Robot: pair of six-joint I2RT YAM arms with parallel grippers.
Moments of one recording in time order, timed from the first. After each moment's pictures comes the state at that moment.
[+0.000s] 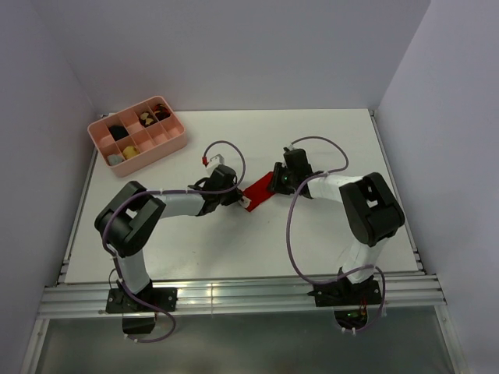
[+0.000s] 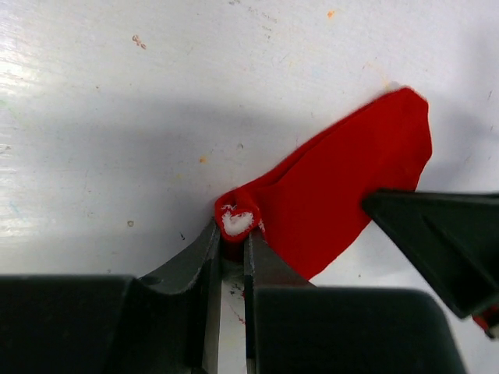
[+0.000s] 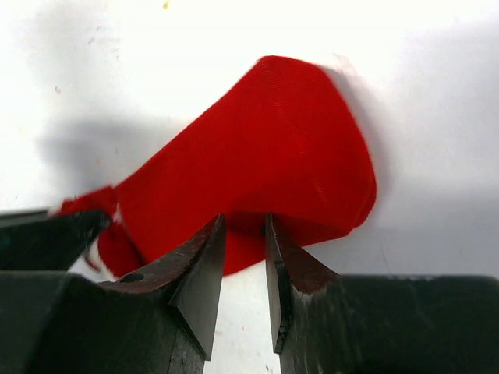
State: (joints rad) left arm -0.71 1.82 0.93 0.16 -0.19 -1.00; right arm 0.40 1.74 0.87 0.06 -0.15 0.56
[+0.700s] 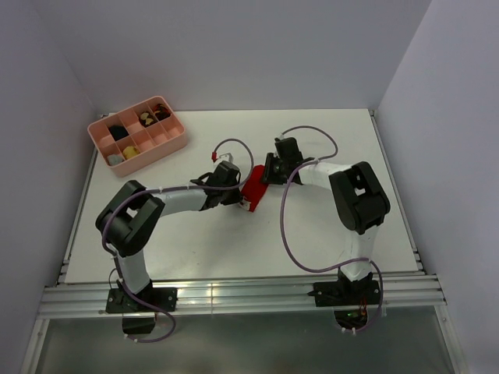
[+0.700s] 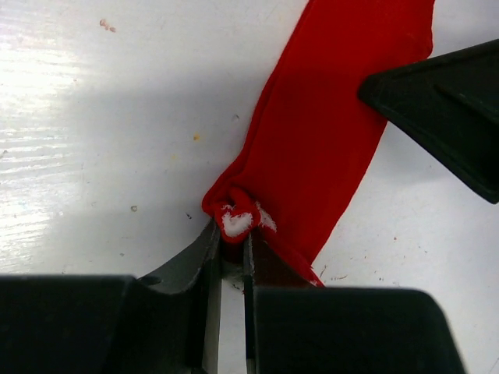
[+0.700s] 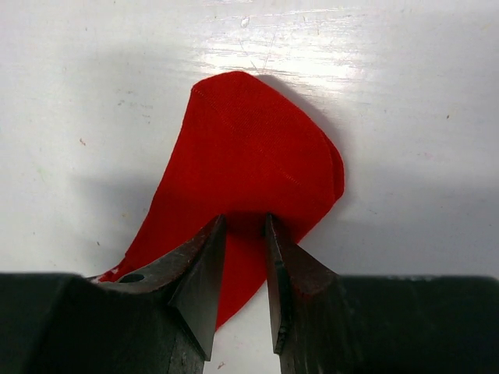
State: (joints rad) left arm -0.71 1.82 1.00 0.00 -0.13 -0.81; right arm 0.41 1.92 1.13 -0.05 -0.17 0.54
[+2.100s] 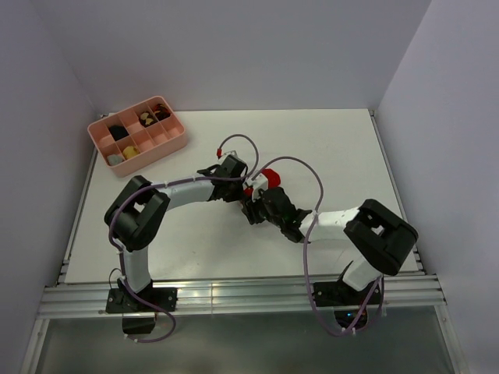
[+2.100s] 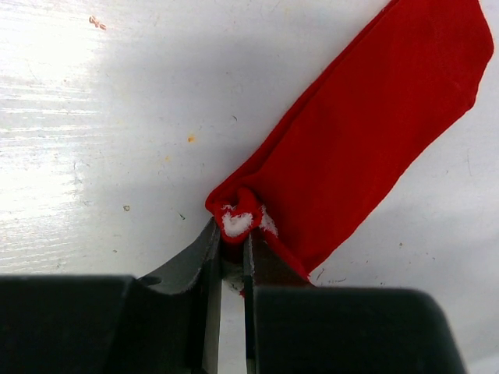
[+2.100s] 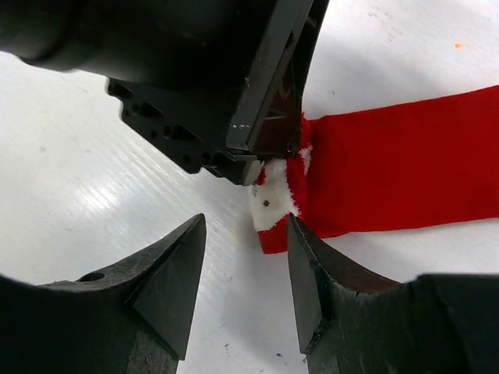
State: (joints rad) left arm -0.72 1.90 1.19 -0.24 -0.14 -0.81; right arm 0.83 1.54 0.57 0.51 0.09 0.13
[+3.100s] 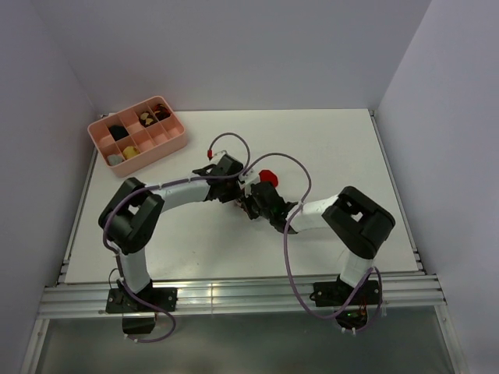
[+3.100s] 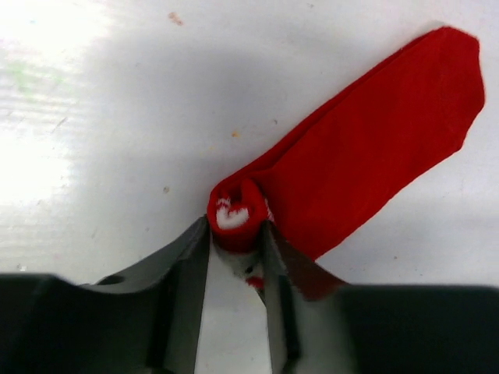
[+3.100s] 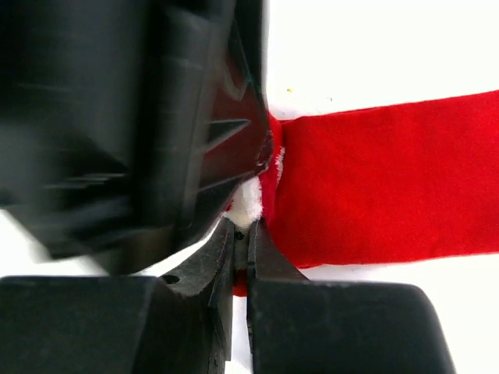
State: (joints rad) left arm -0.70 1.86 1.17 -0.27 -0.17 -0.92; right arm 0.81 1.74 0.71 0.46 0.11 0.12
